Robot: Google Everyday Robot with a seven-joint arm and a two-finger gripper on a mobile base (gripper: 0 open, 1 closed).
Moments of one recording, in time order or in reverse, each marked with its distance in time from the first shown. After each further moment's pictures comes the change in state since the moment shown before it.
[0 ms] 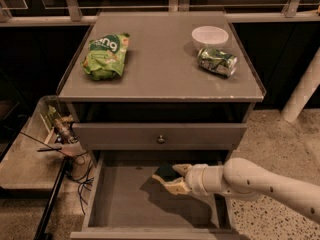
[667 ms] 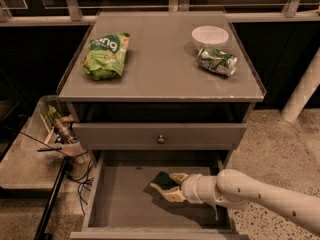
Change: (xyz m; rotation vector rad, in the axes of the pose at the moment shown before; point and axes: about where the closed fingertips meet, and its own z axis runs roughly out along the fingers) arm 0.052 -0.003 0.051 -0.028 -0.018 0.003
